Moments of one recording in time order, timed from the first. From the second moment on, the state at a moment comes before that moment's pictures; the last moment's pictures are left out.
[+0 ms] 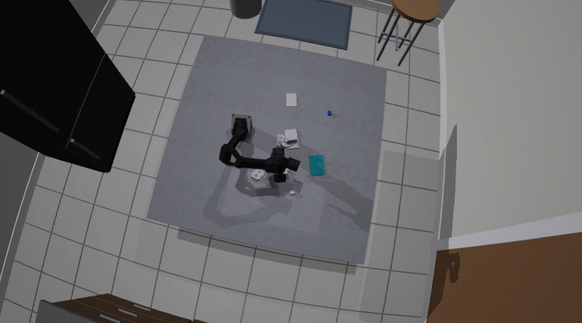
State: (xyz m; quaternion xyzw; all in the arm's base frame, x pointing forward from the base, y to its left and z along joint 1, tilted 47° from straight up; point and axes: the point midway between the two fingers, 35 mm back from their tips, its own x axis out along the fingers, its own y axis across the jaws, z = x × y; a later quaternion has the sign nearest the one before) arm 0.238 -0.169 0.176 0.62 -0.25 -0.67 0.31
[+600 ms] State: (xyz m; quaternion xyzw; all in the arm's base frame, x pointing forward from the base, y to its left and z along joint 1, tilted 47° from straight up) arm 0.236 -0.185 0.167 0.65 -0.32 -0.64 0.25
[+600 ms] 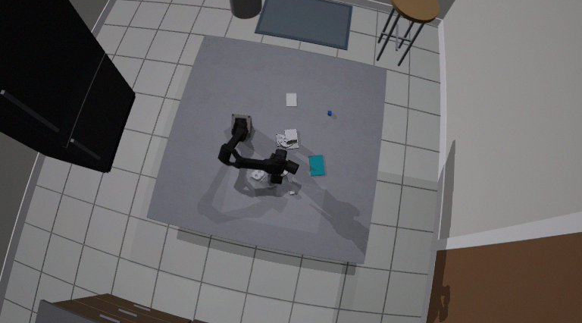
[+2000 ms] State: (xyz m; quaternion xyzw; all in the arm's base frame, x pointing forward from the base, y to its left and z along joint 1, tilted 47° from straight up) arm 0.232 -0.234 0.121 0.65 -0.32 -0.64 0.25
